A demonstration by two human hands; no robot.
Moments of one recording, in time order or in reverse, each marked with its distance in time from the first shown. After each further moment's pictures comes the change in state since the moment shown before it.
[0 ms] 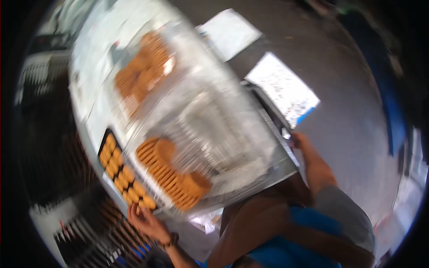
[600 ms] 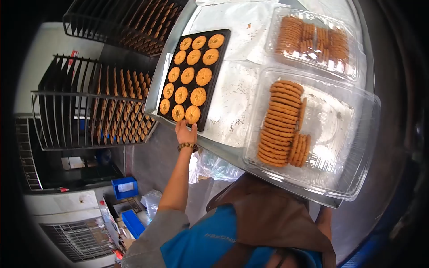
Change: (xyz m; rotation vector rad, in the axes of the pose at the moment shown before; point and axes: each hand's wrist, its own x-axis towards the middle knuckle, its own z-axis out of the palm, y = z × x) left_hand -0.054 -0.265 0.006 0.354 -0.039 -0.531; right_hand -0.151 0.003 0.148 -0.631 -0.115 -0.548
